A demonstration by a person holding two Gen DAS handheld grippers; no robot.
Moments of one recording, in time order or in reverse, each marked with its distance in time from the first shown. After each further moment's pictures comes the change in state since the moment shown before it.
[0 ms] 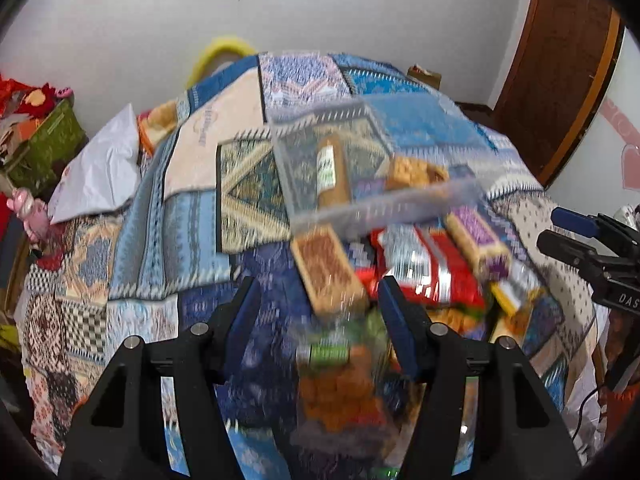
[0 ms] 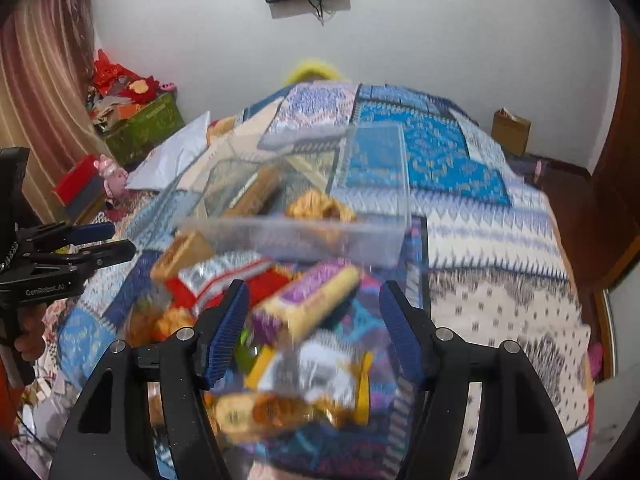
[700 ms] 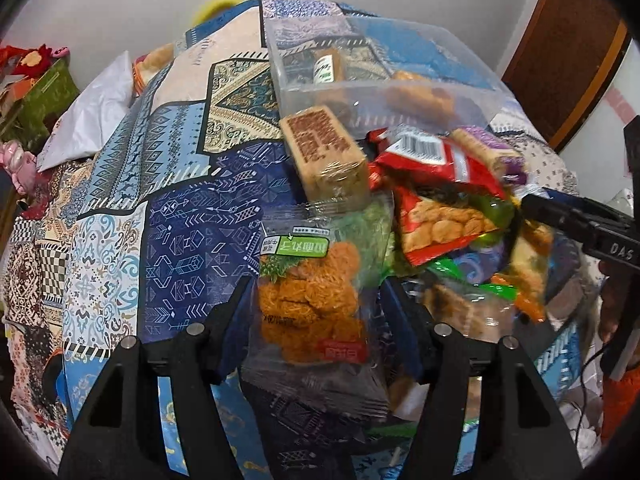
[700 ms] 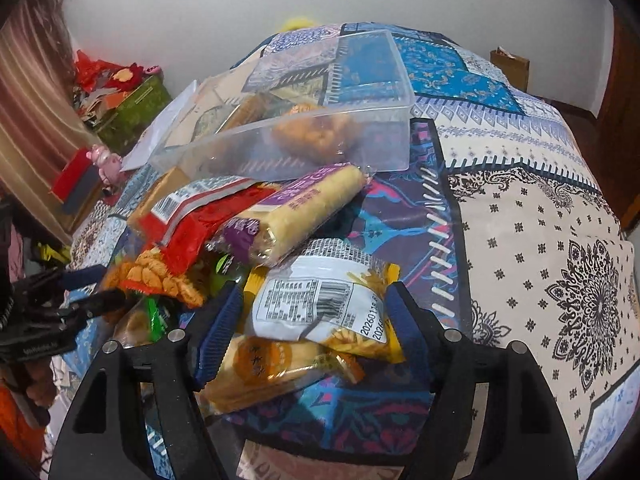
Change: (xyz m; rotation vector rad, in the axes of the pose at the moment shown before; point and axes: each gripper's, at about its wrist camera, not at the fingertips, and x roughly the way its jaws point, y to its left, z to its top) left arm 0.035 -0.002 -0.063 -0.044 0.115 -0.032; right arm 0.036 -0.010 -0.043 0.113 0.110 0.038
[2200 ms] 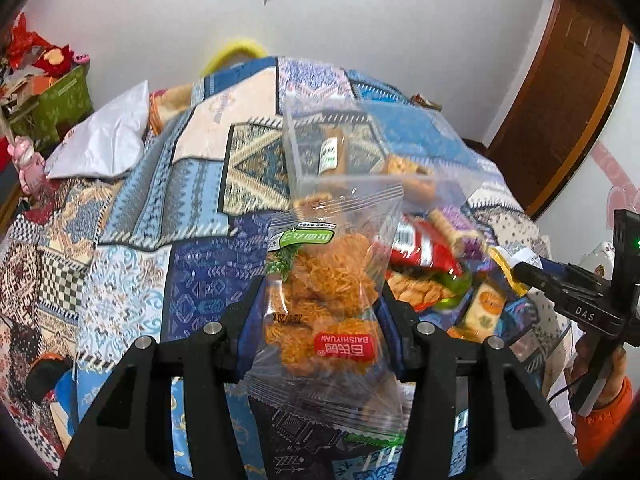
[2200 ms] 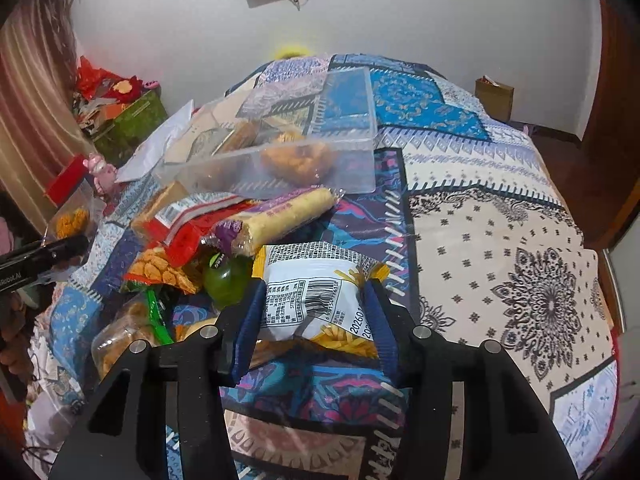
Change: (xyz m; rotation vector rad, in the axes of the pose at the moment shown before) left arm -0.063 0.012 0.016 -0.080 -0.206 -0.048; right arm -0.043 -0.008 -0.007 -0.027 -0.114 -0.054
